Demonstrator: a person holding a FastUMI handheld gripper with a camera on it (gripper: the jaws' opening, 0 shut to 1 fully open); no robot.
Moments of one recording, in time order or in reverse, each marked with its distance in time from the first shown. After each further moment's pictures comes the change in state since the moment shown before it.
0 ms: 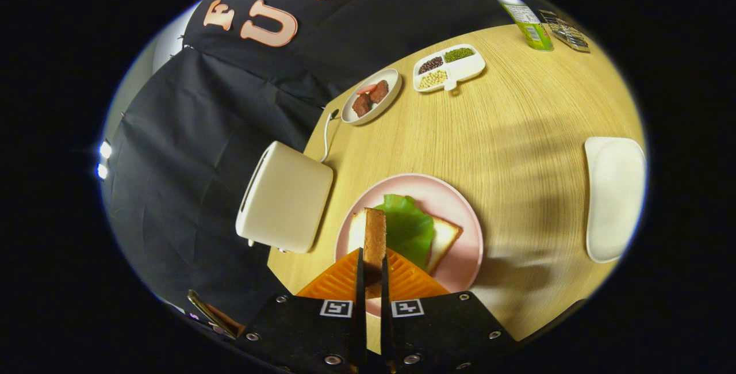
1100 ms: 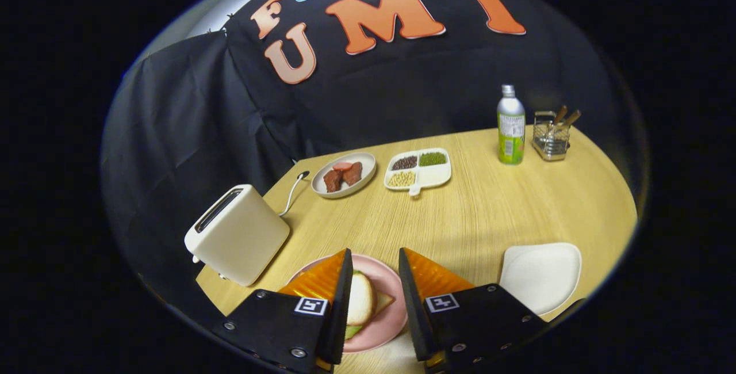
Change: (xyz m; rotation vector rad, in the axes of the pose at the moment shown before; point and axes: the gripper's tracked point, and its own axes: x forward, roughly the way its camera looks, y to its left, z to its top) arm -0.066 -0.002 0.105 -0.341 -0.494 -0.259
